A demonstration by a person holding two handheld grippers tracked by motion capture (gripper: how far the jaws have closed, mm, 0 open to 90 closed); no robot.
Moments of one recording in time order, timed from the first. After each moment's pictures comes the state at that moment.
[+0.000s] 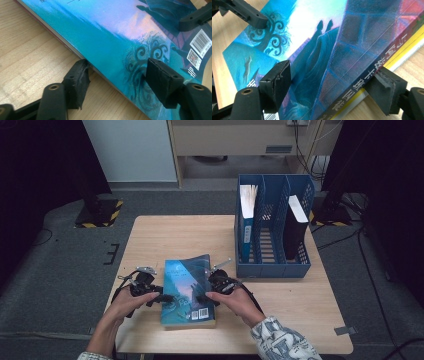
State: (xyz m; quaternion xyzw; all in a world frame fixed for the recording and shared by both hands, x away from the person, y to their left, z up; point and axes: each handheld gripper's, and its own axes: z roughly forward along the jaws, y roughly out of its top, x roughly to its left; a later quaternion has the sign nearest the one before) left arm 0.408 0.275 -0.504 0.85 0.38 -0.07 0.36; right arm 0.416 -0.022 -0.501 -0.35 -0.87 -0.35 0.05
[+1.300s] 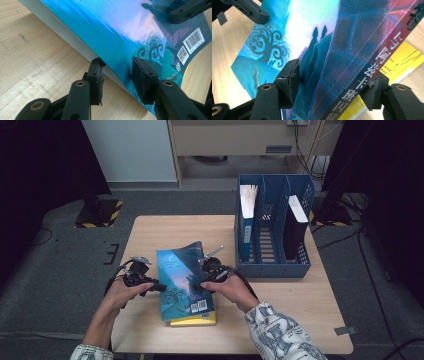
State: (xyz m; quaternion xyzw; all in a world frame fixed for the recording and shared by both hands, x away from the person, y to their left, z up) left arm 0.423 0.286 -0.469 0.85 0.39 -0.05 0.34; right arm 0.439 -0.005 -0.468 -0.32 -0.88 -0.34 0.02
